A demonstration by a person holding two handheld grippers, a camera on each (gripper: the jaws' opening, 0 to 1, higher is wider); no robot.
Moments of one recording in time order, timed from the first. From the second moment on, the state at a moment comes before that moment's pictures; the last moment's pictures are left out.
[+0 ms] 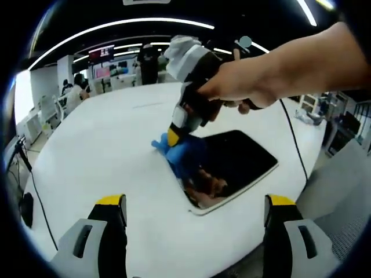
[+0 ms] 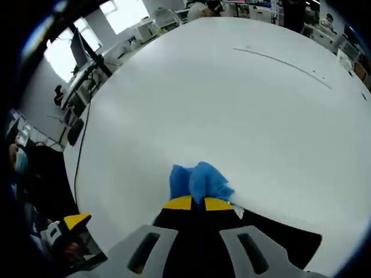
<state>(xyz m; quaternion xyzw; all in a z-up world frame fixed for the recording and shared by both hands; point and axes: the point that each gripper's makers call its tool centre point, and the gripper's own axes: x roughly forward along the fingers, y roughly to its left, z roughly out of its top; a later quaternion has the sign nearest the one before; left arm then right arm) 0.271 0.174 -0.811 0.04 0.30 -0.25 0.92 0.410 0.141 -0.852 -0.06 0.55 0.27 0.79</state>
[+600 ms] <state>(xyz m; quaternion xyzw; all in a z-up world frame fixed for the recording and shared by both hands) 0.273 0.178 -0.812 0.04 0.30 -0.23 0.93 0.410 0.139 -0.854 -0.07 0.54 0.30 0.78</state>
